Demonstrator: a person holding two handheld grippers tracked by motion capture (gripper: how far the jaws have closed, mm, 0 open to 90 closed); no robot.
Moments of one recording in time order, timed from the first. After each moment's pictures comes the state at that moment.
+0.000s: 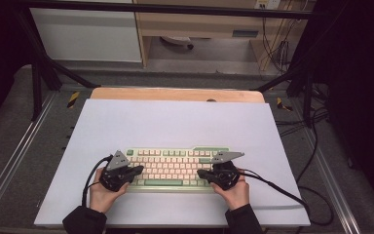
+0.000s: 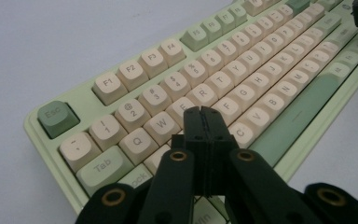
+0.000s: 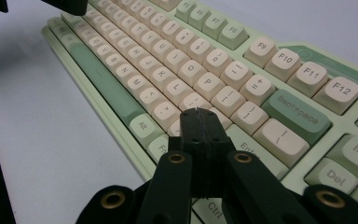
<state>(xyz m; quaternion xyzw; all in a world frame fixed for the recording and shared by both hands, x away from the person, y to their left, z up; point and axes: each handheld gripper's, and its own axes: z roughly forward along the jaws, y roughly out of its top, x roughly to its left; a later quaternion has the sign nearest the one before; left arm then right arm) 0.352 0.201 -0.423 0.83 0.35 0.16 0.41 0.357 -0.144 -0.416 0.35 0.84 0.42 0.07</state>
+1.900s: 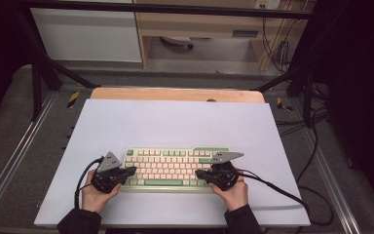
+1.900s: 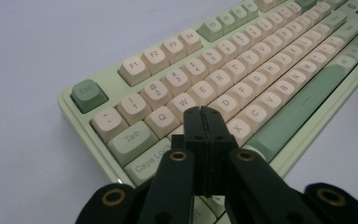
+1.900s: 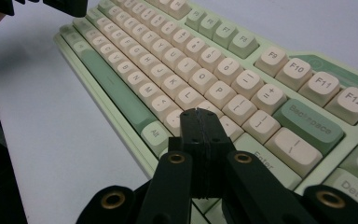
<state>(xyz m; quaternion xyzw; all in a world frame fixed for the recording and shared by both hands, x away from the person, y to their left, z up) 0.344 0.225 -0.422 0.82 0.36 0.16 0.42 0.354 -0.139 -0.413 0.34 0.83 0.43 0.07</state>
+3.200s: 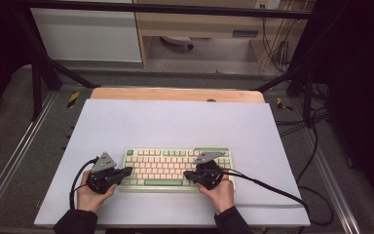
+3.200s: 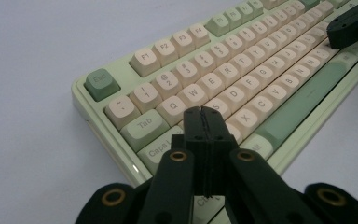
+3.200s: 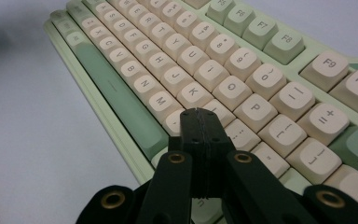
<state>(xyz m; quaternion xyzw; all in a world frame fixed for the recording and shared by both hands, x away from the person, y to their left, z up) 0.343 0.236 -0.422 0.81 0.37 0.15 0.42 0.365 -0.103 -0.428 0.33 0.85 0.40 0.07</state>
